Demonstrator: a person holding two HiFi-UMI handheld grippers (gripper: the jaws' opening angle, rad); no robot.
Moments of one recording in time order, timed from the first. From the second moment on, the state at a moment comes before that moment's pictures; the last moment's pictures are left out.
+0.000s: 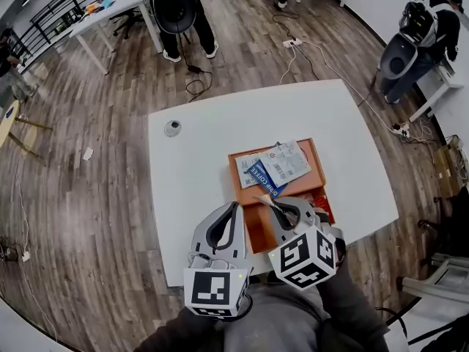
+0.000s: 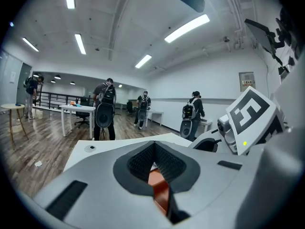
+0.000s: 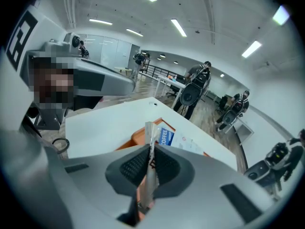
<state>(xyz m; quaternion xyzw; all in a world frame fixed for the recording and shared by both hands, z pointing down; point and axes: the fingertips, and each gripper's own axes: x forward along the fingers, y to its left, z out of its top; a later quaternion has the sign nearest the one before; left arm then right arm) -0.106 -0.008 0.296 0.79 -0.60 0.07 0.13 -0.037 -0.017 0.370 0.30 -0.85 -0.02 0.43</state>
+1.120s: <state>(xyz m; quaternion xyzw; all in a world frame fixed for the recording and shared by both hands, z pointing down) -0.116 -0.077 0.330 0.75 -0.63 0.10 0.16 -0.044 -0.109 0.376 0.27 -0.89 0.03 0.36</state>
